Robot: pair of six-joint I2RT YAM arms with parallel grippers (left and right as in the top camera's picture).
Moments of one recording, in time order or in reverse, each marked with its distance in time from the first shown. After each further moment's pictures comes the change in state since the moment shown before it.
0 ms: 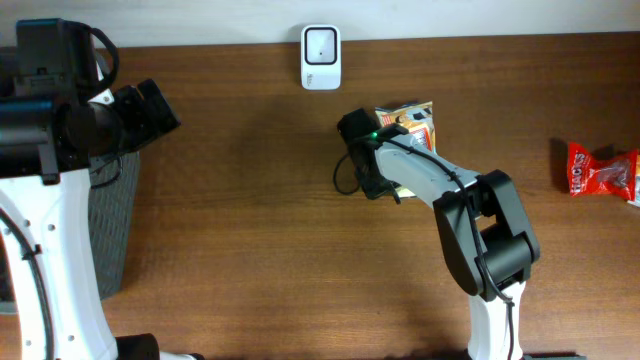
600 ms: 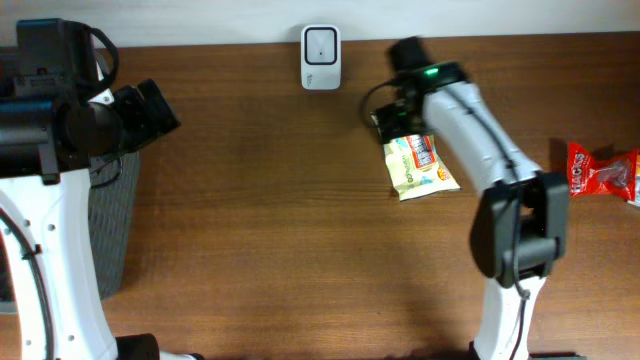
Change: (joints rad) left arm 0.000 0.000 0.000 0.000 0.000 0.000; right arm -0.265 0.005 0.383 -0.208 -0.226 0.018
